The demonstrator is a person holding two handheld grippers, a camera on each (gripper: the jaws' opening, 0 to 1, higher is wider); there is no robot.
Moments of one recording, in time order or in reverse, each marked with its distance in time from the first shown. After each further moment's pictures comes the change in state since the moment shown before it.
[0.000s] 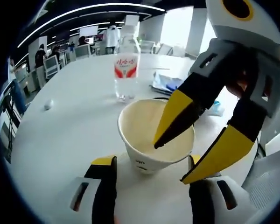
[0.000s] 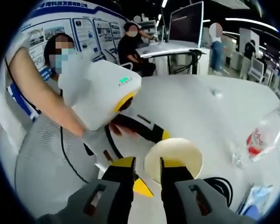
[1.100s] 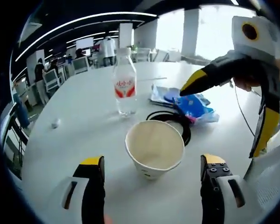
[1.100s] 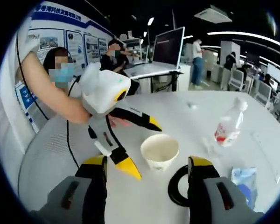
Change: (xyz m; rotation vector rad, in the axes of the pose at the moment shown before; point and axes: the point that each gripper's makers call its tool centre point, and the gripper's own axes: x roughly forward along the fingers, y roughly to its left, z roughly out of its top) left arm -0.023 -0.001 0.027 0.092 -0.058 0.021; right arm -0.077 -0.003 -0.007 0.069 -0.201 -0.211
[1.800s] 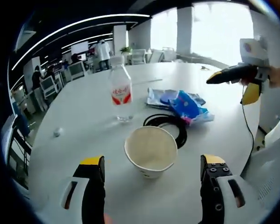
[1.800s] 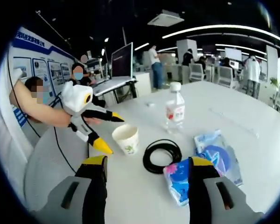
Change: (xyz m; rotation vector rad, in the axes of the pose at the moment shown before) left arm -0.014 -0.004 0.010 0.064 0.001 -0.009; right arm -0.096 -0.042 -0.045 0.244 -0.113 -0.298
